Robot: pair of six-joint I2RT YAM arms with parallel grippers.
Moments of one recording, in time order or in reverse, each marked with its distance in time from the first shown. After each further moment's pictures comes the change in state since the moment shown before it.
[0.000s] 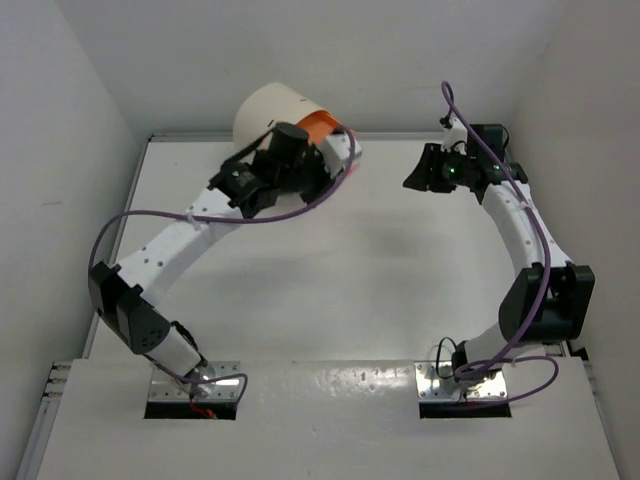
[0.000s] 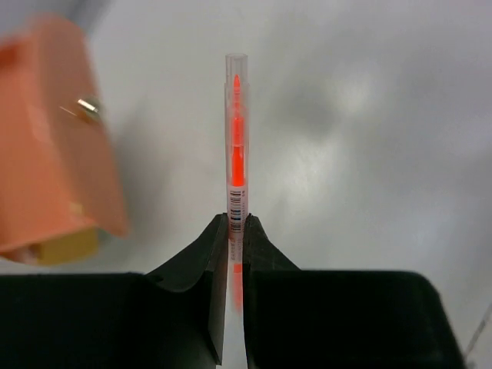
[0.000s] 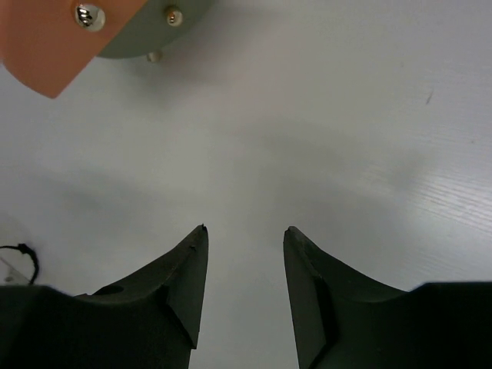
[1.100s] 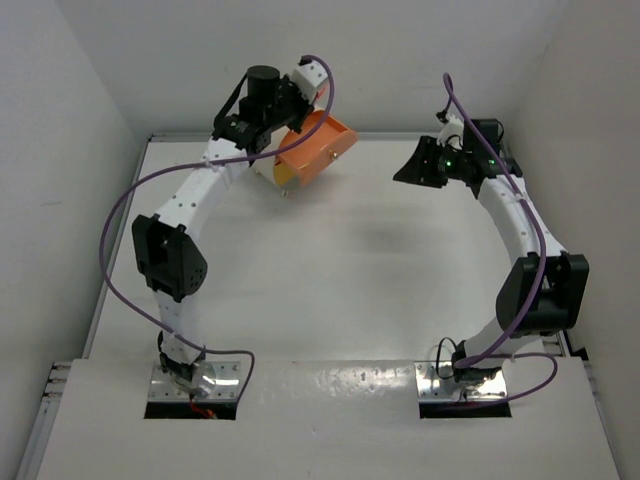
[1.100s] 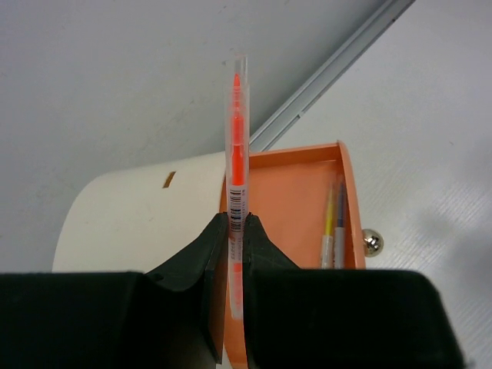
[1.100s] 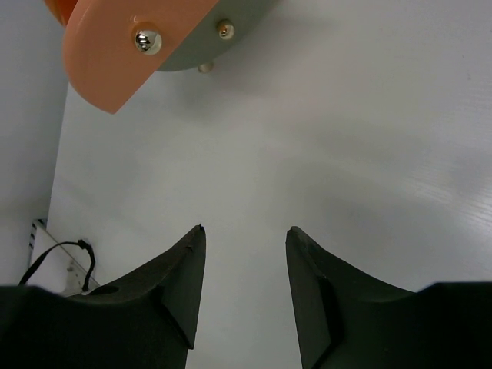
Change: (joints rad) left arm 0.296 0.369 0.465 0.310 0.031 0.073; right arm -0.011 0.069 0.041 0.059 -0.139 0.130
